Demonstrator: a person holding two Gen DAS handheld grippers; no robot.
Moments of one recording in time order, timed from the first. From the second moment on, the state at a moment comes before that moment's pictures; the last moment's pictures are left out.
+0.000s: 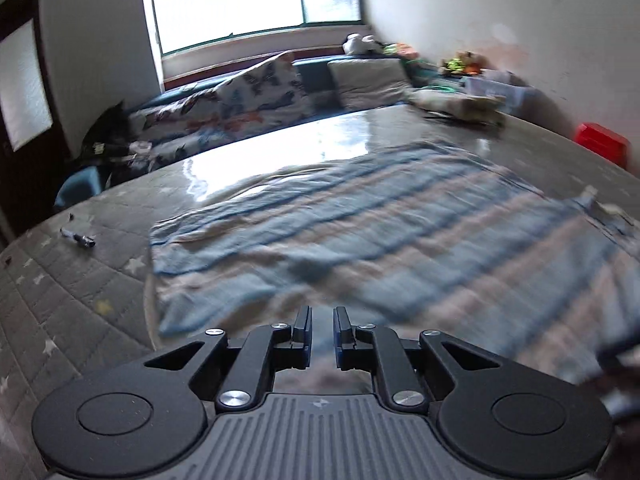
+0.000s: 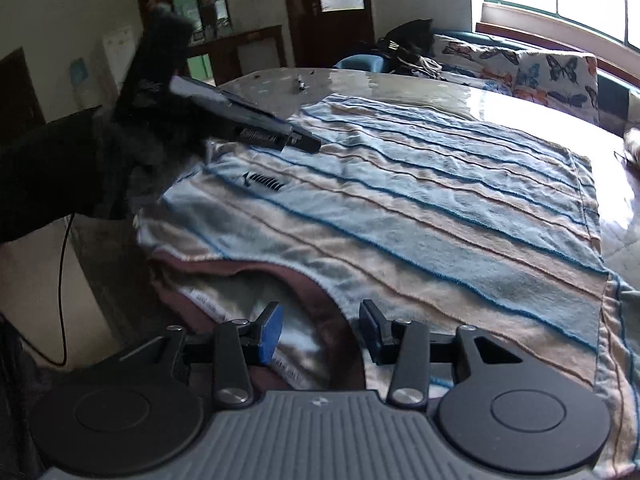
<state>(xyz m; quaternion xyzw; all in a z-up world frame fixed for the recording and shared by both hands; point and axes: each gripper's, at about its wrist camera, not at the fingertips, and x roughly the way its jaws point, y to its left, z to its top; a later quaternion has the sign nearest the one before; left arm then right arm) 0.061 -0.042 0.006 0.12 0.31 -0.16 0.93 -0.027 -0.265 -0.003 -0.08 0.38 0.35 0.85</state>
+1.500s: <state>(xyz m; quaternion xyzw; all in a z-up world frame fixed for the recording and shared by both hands) -0.006 -0.104 0.017 0.10 0.25 -0.25 0.93 -0.055 -0.373 0.008 0.03 0.37 0.19 0.91</state>
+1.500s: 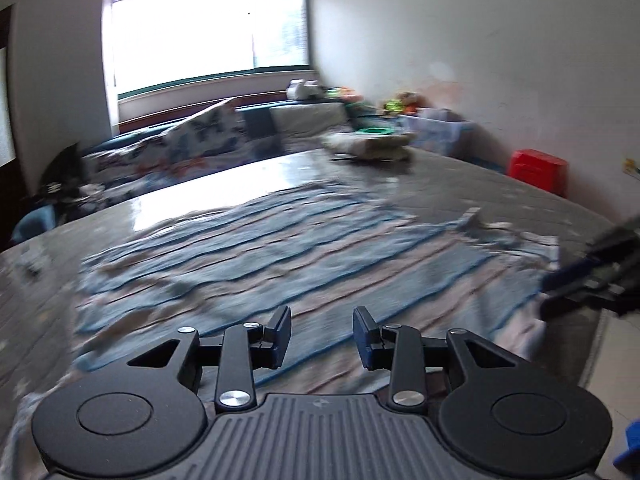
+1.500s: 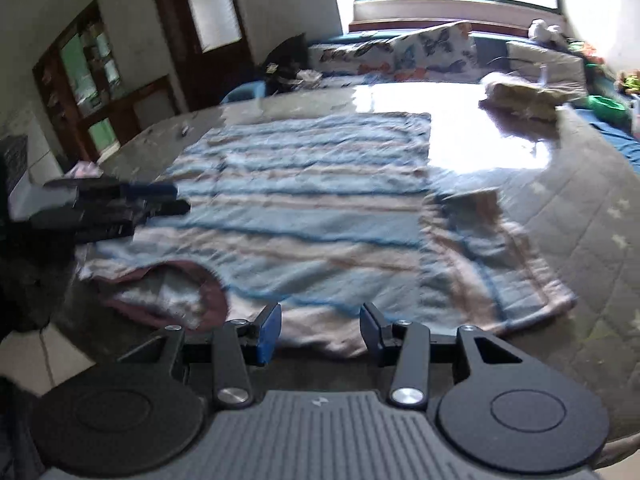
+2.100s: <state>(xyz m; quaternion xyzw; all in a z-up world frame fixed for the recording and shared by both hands) -0.022 -0.155 -0.005 0.13 0.27 -0.32 0.90 -0.035 -0.451 -0.004 0.04 0.34 -0.04 0.94</state>
